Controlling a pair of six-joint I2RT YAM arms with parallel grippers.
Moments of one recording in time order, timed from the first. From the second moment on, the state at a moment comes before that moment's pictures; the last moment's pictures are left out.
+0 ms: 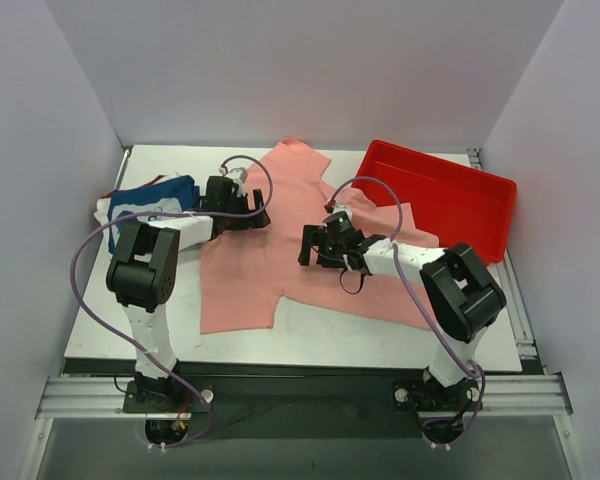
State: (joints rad) left arm -0.28 1.98 1.20 0.08 0.21 -0.36; right arm 0.62 1.77 0.96 -0.02 0.04 0.57
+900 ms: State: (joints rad) left arm -0.55 0.53 0.35 -0.27 -0.63 -0.59; right arm 0.47 1.49 0.92 -0.05 -0.14 0.51
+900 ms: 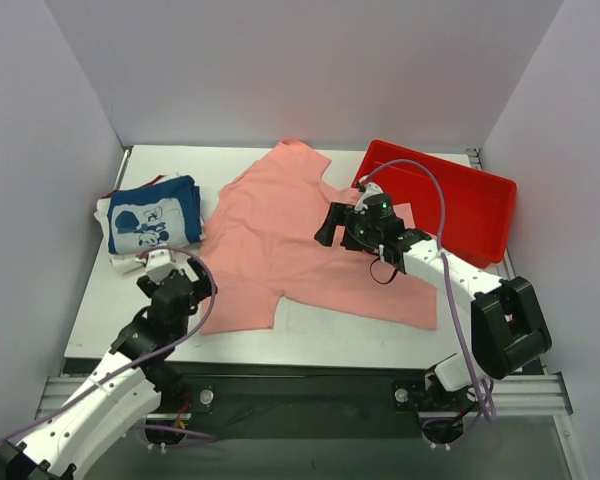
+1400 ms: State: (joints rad) left arm -0.58 0.93 0.58 -0.63 -0.63 -0.83; right arm 0.45 1.35 0.80 -0.04 -0.16 0.54
